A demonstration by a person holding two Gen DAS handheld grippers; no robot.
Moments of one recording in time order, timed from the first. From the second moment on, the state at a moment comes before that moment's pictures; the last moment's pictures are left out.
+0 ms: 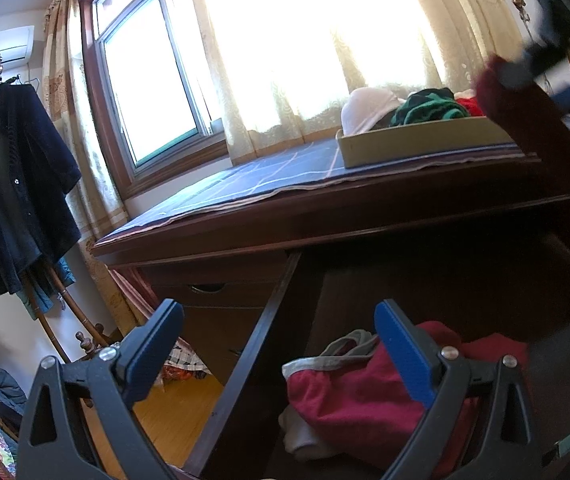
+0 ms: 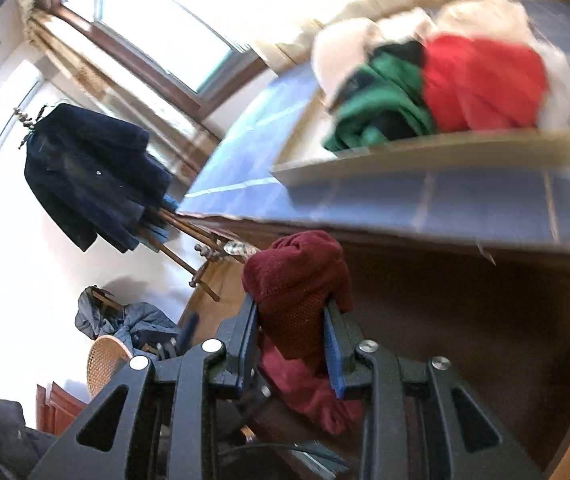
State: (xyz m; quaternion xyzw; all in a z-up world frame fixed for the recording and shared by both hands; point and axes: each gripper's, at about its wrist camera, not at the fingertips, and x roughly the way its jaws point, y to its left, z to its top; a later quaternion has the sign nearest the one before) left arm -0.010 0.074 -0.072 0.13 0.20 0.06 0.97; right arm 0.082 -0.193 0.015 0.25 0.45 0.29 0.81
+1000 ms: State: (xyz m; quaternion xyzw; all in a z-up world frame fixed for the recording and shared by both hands) left arm -0.016 0.074 -0.073 0.13 0.18 0.05 0.97; right arm 0.252 -0.102 0.033 0.10 0.37 0.12 0.91
